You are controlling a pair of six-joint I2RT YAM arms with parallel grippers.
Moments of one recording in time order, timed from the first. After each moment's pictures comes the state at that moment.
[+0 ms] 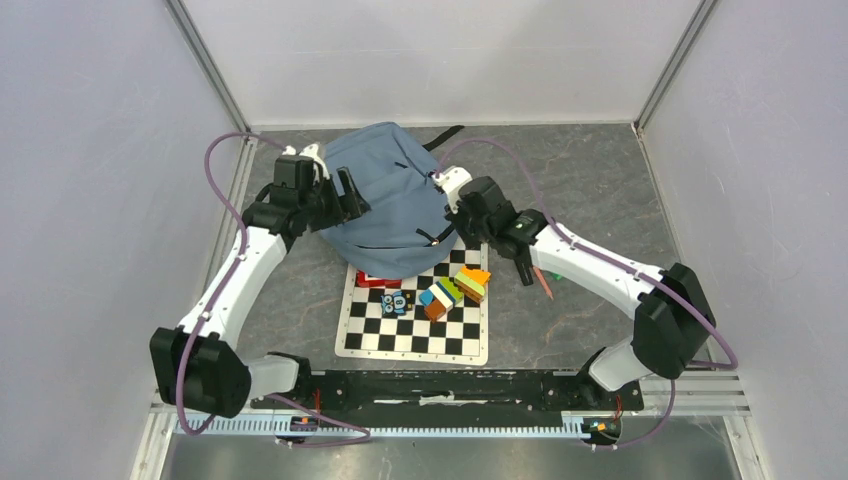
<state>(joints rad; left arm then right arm) -0.19 1.27 1.09 -0.58 0.15 -0.49 0.77 1.51 1.15 -0.36 0.19 -0.04</state>
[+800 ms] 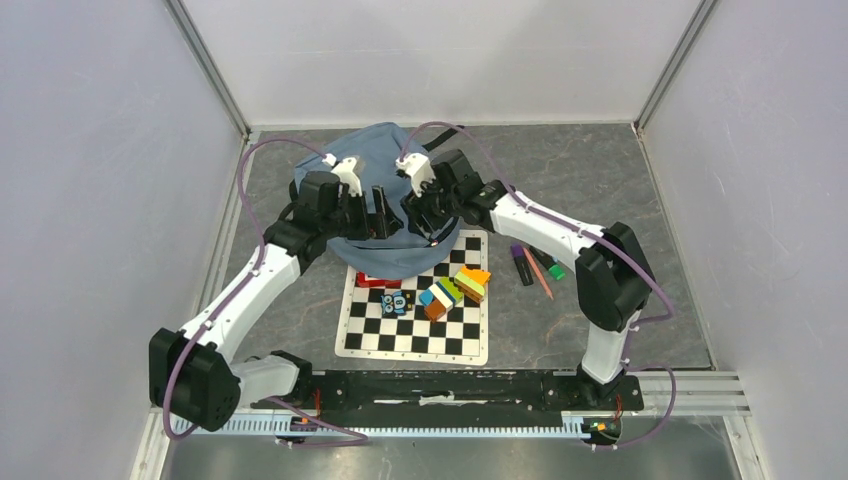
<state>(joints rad) -0.37 1.21 0.95 -0.34 0.26 -0.39 0.71 1.83 1.46 -0.31 -0.25 -0.12</state>
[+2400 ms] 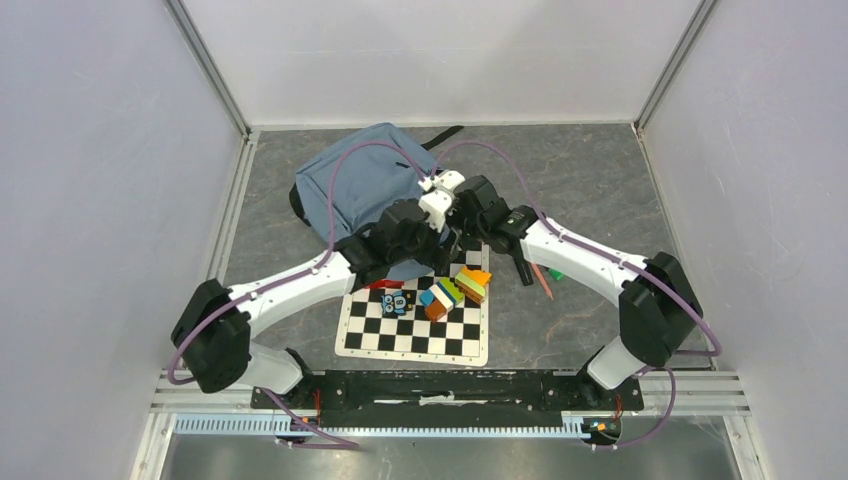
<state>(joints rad) -0.81 1.39 0.95 -0.07 -0.04 -0.12 0.74 1.59 1.17 -0.38 0.08 -0.03</state>
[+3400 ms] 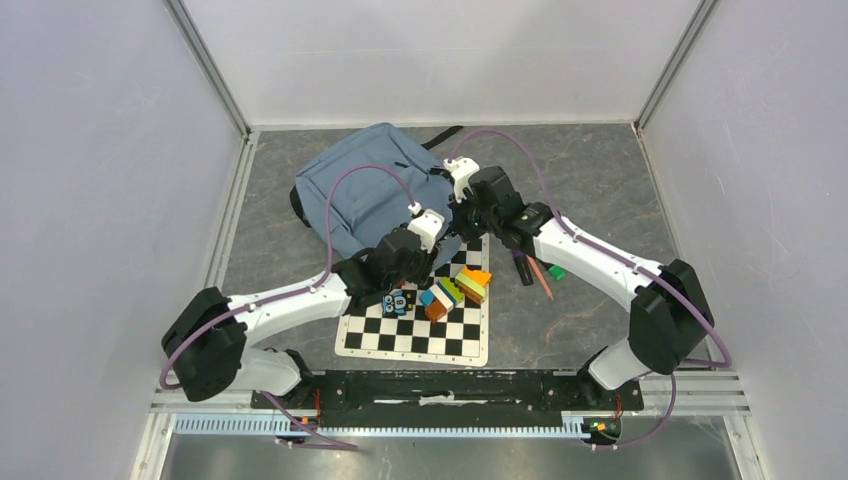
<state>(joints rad) -0.89 1.34 0.76 -0.02 -0.29 -0.12 0.68 1.53 1.15 -0.30 -0.02 0.08</state>
